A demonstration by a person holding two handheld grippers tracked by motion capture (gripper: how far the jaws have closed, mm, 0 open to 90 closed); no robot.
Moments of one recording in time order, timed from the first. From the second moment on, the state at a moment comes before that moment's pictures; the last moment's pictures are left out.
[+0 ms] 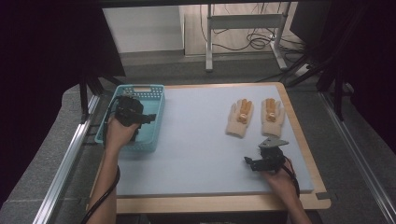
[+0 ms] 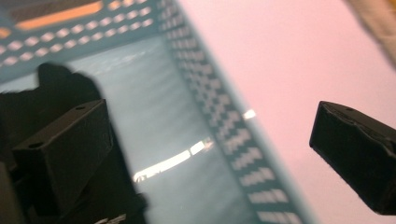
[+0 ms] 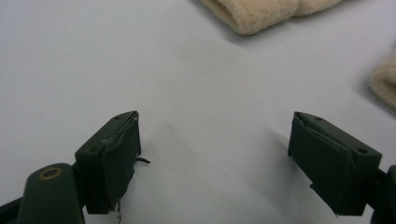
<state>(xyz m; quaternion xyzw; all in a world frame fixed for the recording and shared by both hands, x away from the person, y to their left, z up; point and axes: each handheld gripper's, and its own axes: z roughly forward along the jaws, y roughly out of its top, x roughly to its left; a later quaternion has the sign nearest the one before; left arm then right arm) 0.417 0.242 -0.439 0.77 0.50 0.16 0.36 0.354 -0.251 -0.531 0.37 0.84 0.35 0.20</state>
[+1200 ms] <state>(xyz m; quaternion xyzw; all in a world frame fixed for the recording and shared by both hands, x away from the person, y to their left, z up) 0.315 0.120 -0.541 0.84 0.38 0.15 0.34 0.354 -0.251 -0.531 0.37 0.84 0.35 0.19</state>
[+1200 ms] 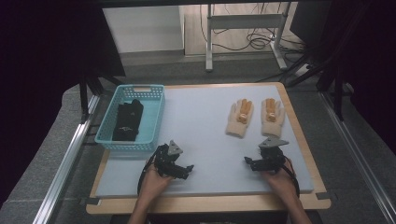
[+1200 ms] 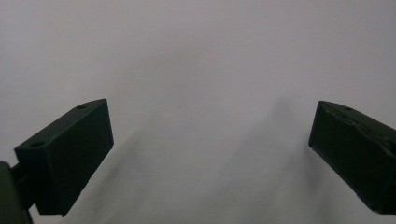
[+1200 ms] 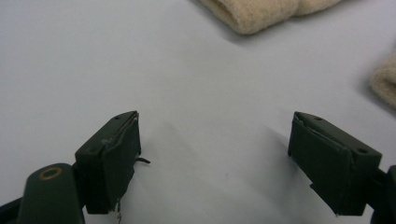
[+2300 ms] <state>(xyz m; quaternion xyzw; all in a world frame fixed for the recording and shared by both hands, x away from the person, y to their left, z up) 0.316 0.123 -0.549 0.84 0.40 0.14 0.35 0.440 -0.266 -0.506 0.42 0.80 0.38 0.17</state>
